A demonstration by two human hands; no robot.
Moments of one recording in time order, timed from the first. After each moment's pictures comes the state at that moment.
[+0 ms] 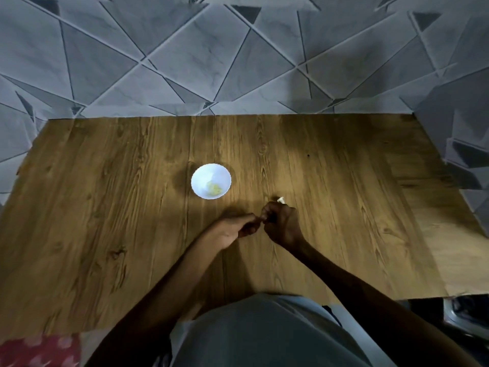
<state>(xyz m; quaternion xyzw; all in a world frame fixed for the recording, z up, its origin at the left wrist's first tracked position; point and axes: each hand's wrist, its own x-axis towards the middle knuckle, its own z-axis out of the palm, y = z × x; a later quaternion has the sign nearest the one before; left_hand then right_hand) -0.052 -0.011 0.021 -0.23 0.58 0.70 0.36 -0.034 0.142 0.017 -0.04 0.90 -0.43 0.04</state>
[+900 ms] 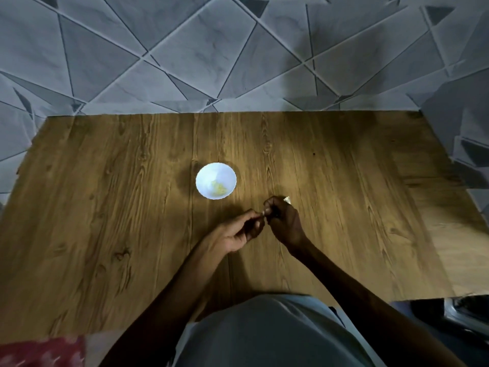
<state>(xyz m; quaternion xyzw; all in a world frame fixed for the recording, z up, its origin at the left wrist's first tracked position) -0.047 -0.020 0.039 -0.36 0.35 0.79 0.36 -0.035 0.128 0.020 0.00 0.84 -0.54 0.06</state>
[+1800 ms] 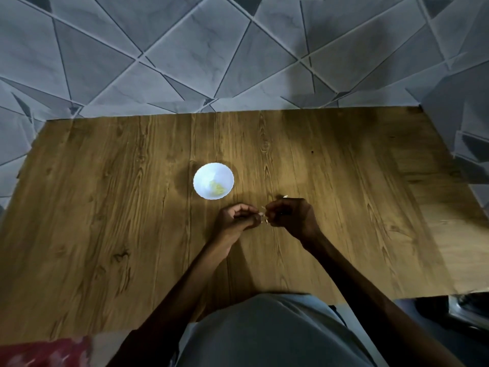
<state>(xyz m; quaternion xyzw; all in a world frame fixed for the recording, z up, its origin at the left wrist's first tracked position) -0.037 -0.017 0.023 -0.14 0.67 0.71 0.17 -0.043 0.161 0.029 0.05 0.83 -0.54 0.12</state>
